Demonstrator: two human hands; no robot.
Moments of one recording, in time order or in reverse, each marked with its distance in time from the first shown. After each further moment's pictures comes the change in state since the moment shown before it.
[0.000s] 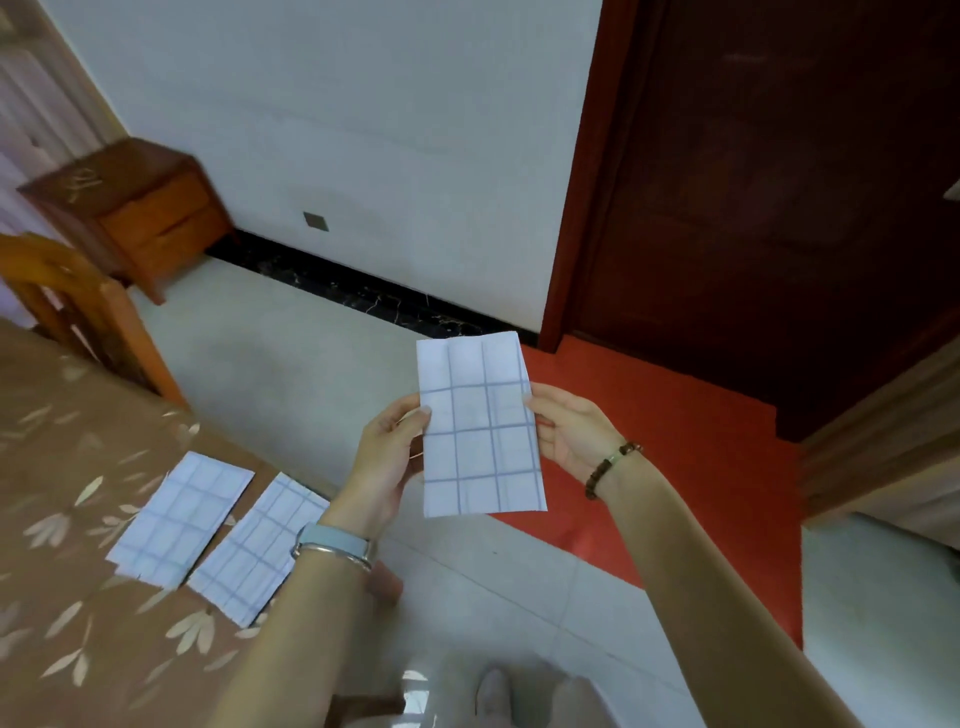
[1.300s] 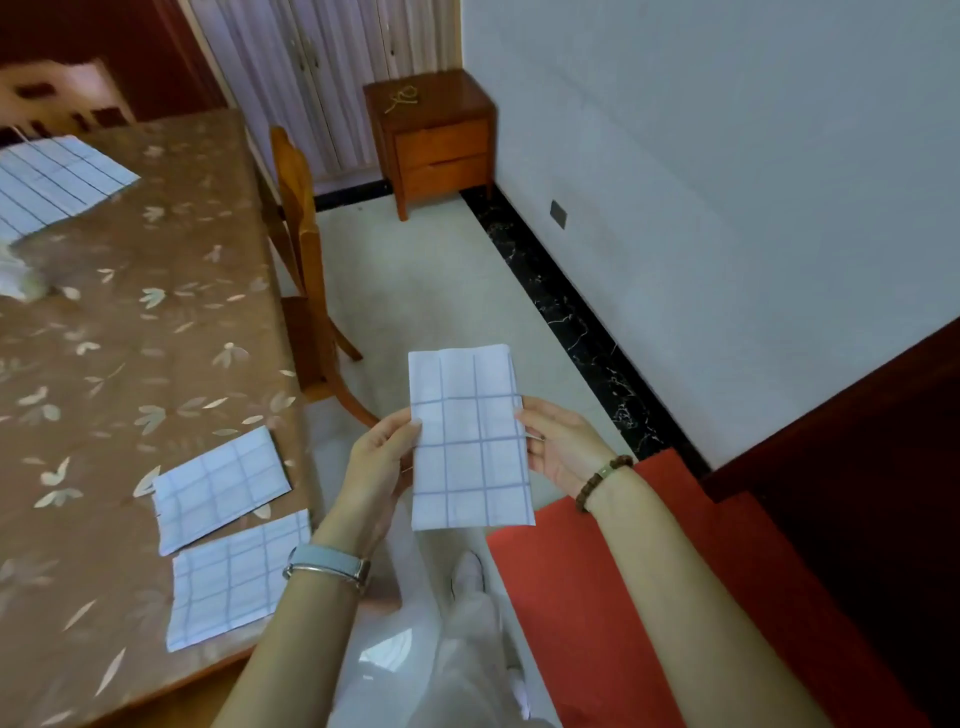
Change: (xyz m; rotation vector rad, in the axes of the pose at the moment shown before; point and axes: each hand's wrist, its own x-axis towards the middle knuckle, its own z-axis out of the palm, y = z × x) left_hand 0.189 0.054 -0.044 -0.312 0.696 0.083; right_hand 0.317 -0.085 0.125 -0.281 -0.604 0.353
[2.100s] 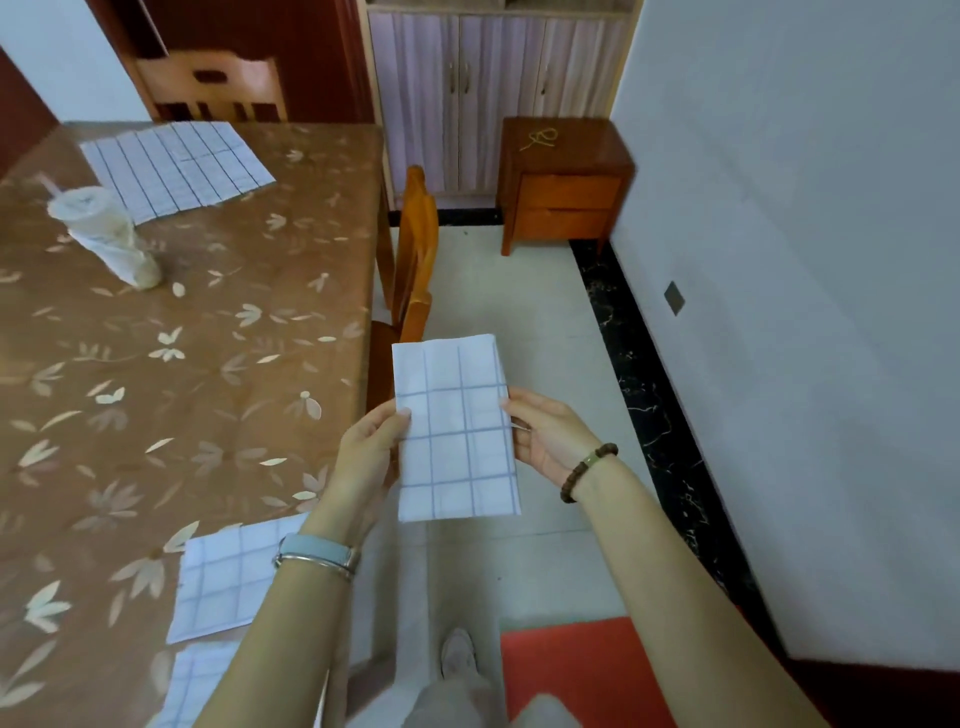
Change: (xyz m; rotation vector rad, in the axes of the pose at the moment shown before) left_hand 0.171 0.106 -0.076 -0.216 0.287 0.084; right_hand 0.212 -0.103 0.140 -0.231 -0.242 0.096
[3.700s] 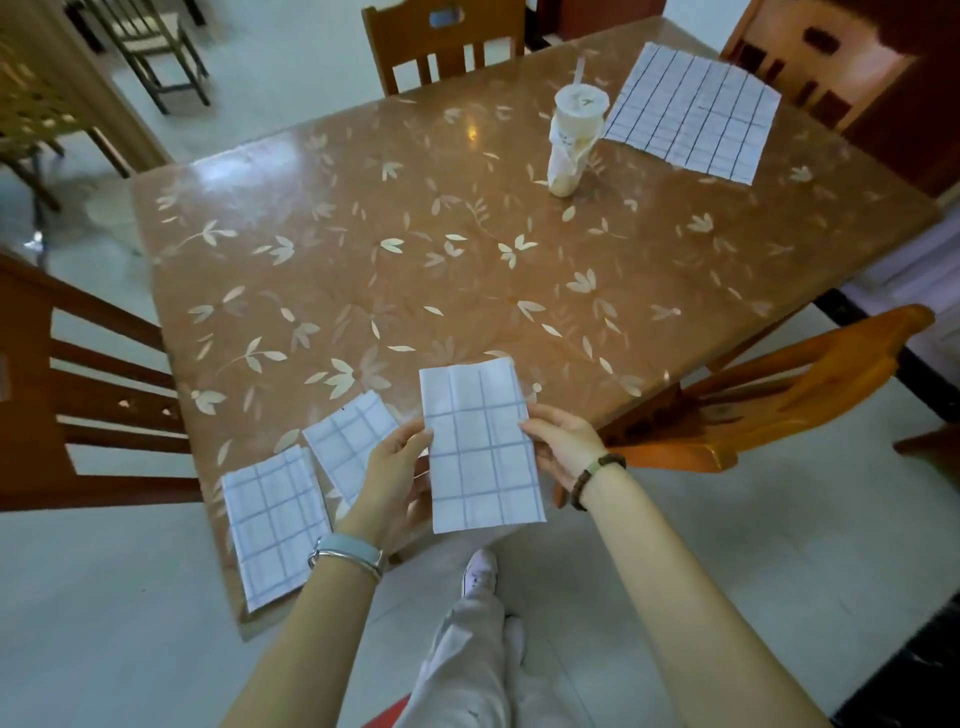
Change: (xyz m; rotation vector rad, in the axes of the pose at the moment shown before) left_hand 0.040 -0.028 -0.070 -0.588 0.957 -0.018; right_hand 0.236 0.034 0.165 -0.728 -0.659 0.428
